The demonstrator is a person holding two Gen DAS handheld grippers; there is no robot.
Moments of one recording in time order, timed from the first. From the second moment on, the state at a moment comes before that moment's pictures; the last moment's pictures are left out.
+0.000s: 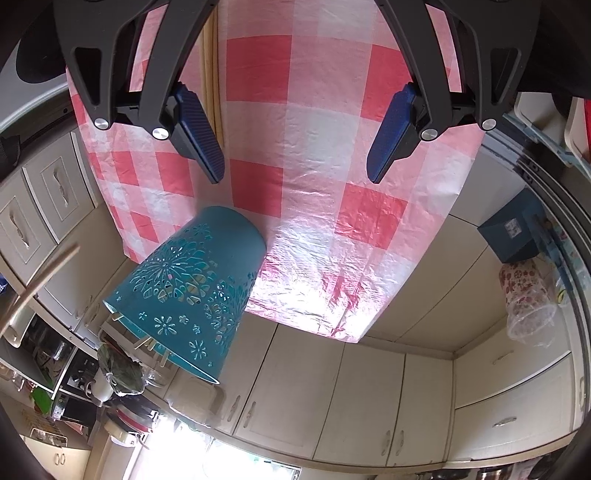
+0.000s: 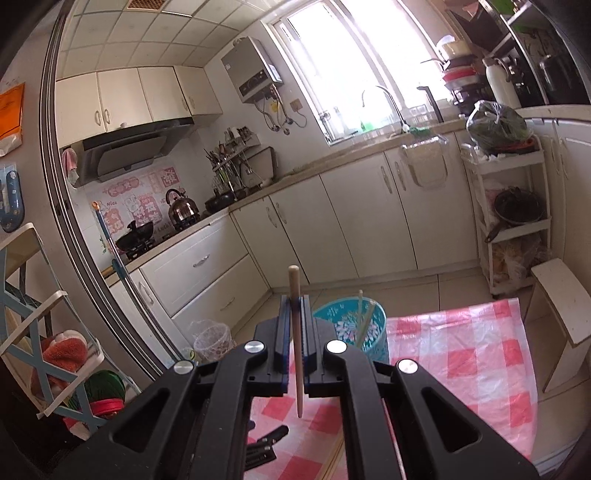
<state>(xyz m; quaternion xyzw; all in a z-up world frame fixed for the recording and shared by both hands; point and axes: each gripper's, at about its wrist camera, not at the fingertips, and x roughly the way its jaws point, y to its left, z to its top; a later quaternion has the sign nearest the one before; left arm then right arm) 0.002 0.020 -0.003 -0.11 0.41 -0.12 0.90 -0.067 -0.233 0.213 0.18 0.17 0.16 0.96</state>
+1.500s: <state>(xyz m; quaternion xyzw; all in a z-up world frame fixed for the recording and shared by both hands) -0.005 0.016 0.004 -0.07 0.39 -0.11 0.91 -0.059 -0.180 0.009 0.13 0.42 0.08 0.89</state>
